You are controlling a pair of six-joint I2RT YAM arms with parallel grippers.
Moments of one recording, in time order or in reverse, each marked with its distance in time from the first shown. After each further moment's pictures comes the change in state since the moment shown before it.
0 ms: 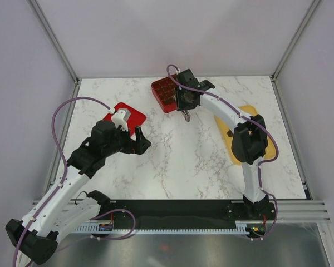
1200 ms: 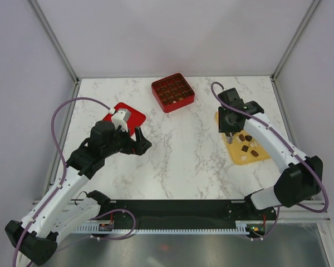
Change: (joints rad) left arm 0.000 -0.010 0.000 0.000 0.024 0.000; right arm -0.163 -0.647 -0.623 -0.155 0.151 -0.012
